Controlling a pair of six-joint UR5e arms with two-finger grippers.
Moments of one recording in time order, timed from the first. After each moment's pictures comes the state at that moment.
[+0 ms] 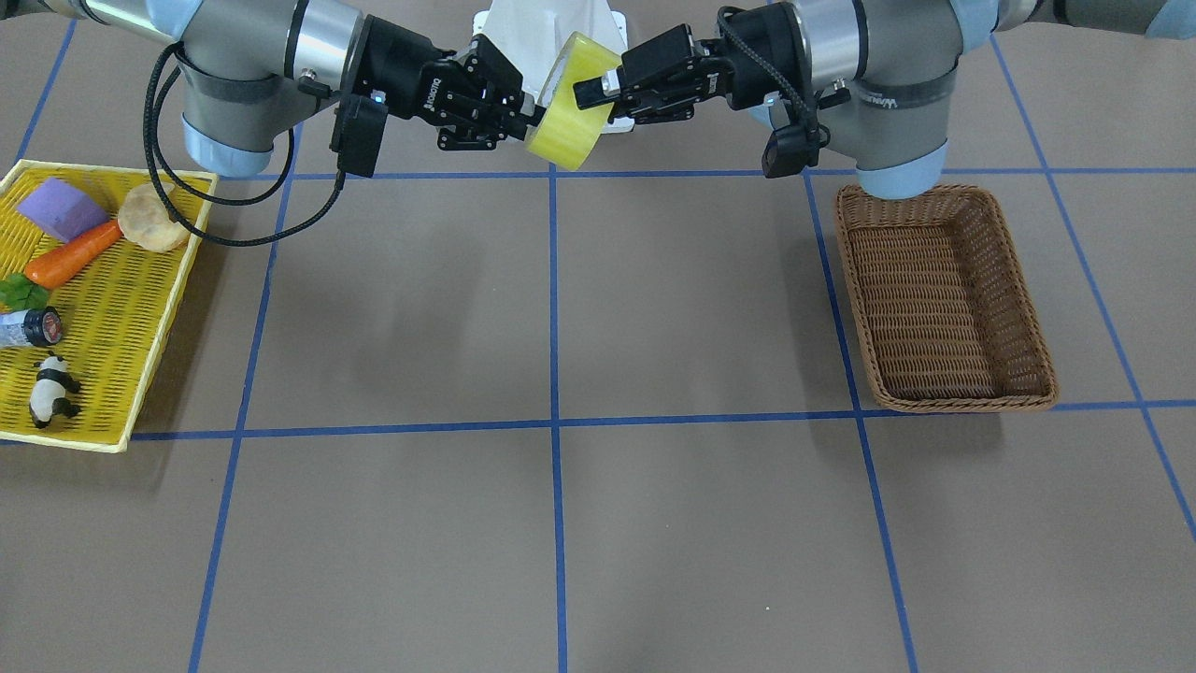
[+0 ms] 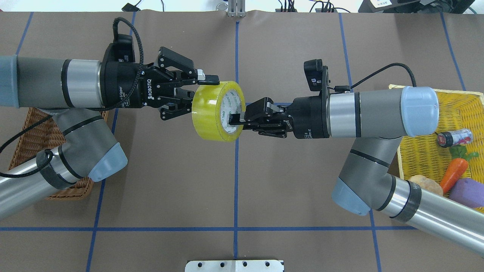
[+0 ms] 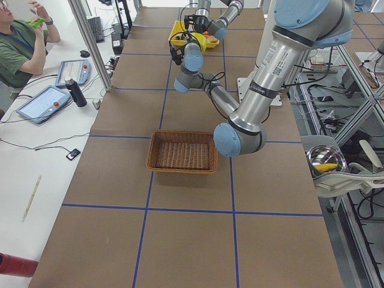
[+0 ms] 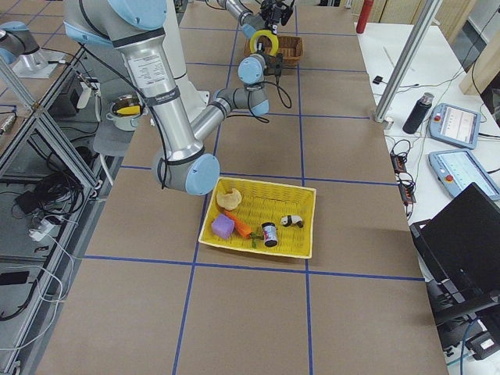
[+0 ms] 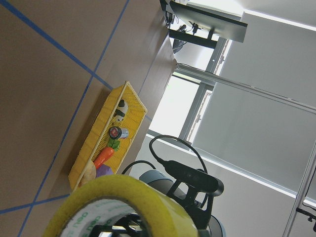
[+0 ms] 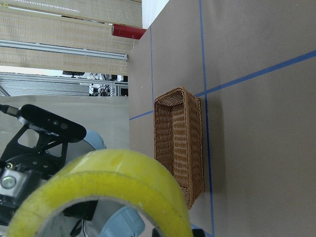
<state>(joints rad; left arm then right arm) -0.73 -2.11 -1.68 -3.14 -2.06 -2.36 0.60 -1.11 1.76 -0.24 2.00 1.82</state>
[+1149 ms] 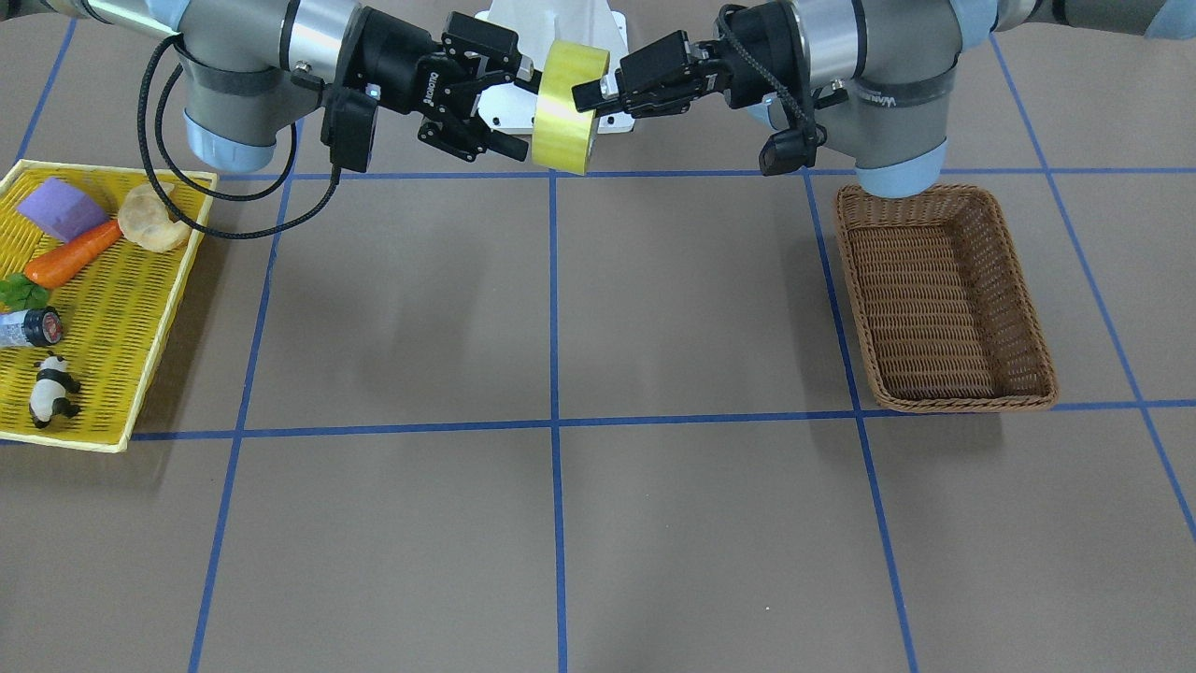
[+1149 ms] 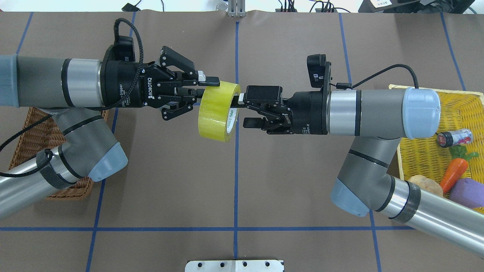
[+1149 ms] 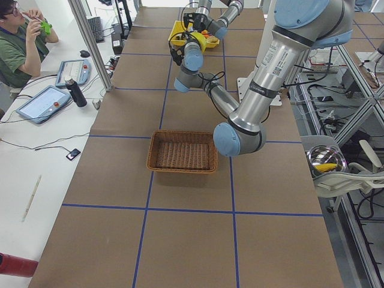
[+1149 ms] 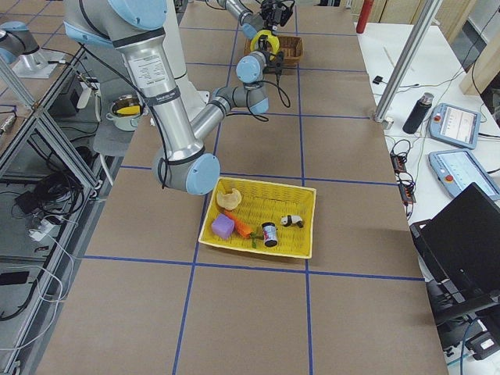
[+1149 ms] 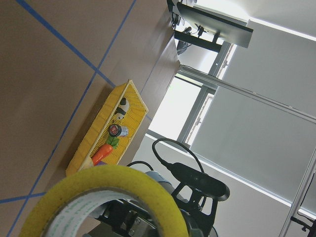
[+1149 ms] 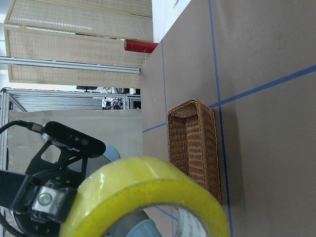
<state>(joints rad) -0.73 -2.11 -1.68 -3.13 -2.06 -2.44 0.60 -1.11 1.78 -0.23 1.93 1.86</state>
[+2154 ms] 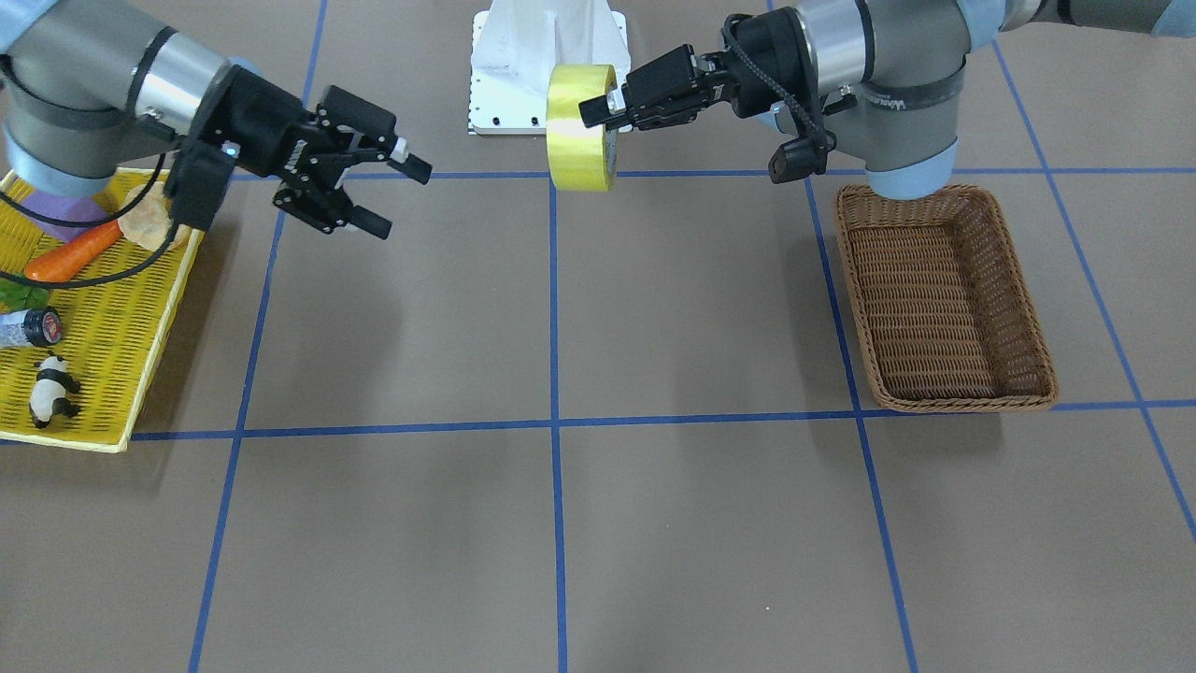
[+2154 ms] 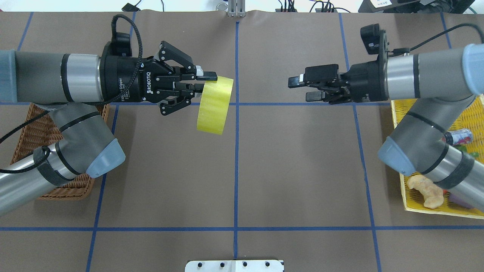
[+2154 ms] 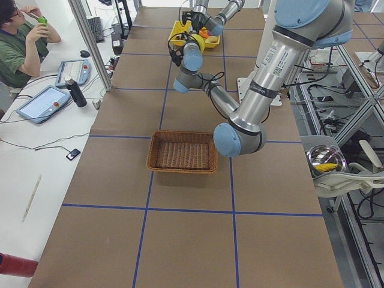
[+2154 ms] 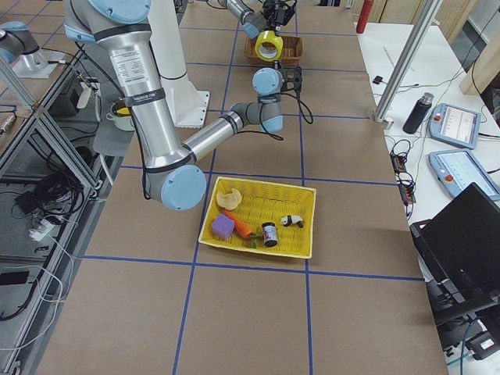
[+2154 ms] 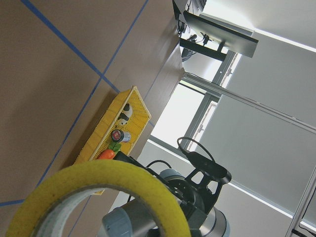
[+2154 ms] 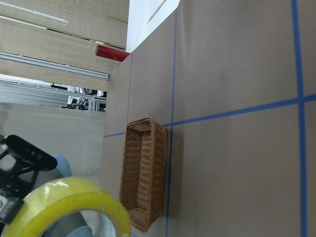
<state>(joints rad) -0.75 -2.11 -1.68 -3.09 -2.05 -2.42 0.88 -1.23 1.77 -0.41 2.21 1.57</state>
